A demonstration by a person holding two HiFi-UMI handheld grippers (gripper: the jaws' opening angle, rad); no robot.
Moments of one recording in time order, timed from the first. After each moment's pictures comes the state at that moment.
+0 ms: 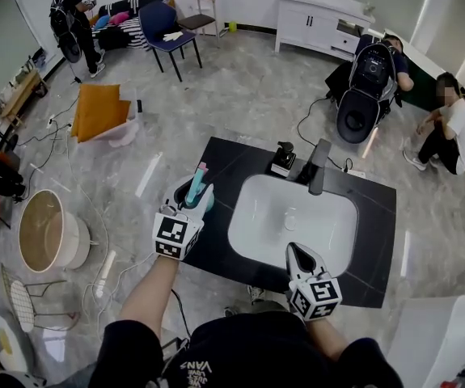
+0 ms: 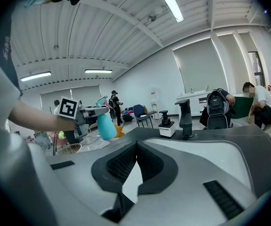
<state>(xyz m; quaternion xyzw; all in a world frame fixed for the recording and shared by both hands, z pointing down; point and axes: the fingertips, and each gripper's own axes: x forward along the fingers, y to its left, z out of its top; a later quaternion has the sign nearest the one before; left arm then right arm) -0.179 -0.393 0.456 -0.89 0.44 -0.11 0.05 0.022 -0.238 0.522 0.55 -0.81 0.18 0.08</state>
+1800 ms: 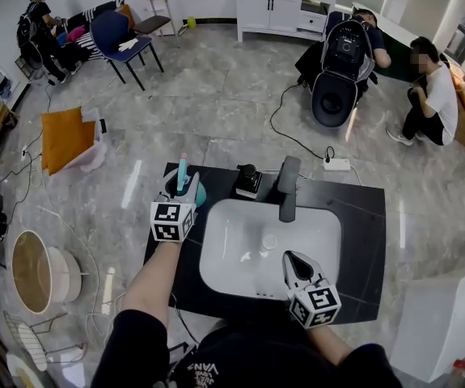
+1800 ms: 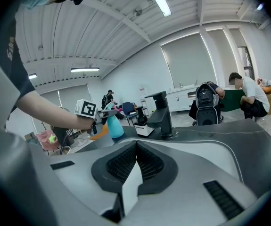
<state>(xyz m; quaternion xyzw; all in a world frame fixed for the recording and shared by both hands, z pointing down) -0.092 -0.571 0.541 -0.88 0.46 -0.13 -0.03 0.106 -0.312 0.563 0.58 -0.78 0.23 0.08</state>
